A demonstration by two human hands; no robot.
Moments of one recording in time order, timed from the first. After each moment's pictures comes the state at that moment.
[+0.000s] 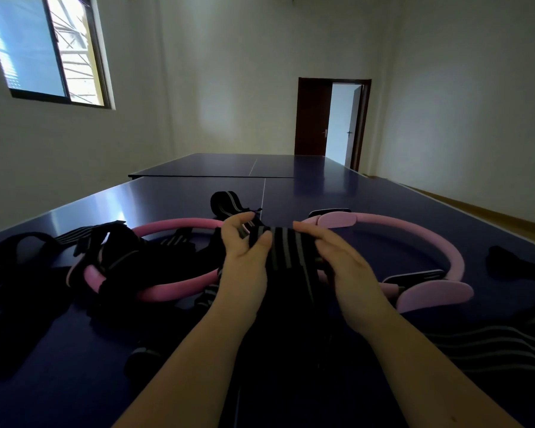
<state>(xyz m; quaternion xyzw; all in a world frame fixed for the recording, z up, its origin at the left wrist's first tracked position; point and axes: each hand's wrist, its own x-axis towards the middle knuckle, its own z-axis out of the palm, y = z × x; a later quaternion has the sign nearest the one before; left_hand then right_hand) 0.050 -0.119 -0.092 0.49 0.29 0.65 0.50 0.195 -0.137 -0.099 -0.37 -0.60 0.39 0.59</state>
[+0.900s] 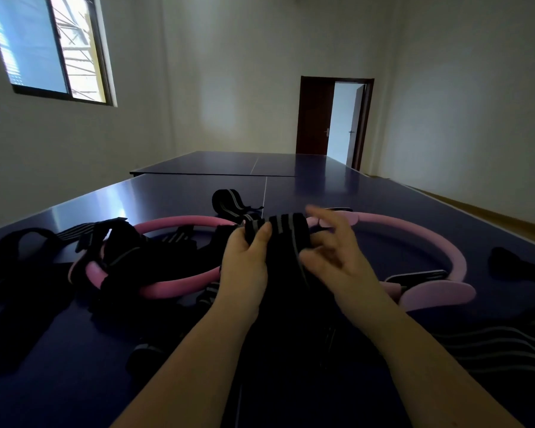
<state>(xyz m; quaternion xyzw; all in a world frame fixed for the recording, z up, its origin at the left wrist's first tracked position) 0.049 -0.112 -0.094 0.45 0.36 0.63 0.53 0.200 -0.146 -0.095 -0.37 -0.69 0.33 0.53</state>
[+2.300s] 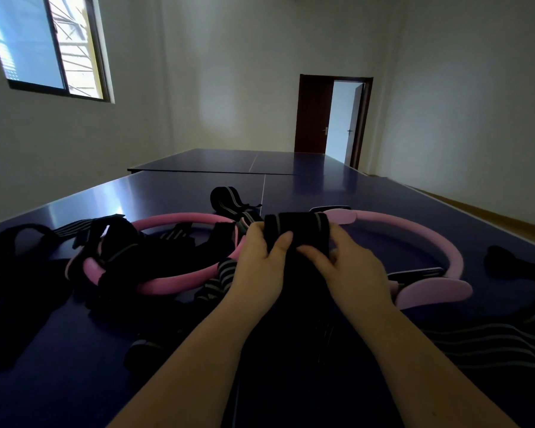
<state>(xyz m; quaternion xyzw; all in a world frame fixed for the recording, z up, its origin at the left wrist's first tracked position) 0.061 -0.113 -0.101 0.59 0.39 0.59 0.40 0.209 -0.125 -0.106 -0.61 -0.69 0.01 0.40</state>
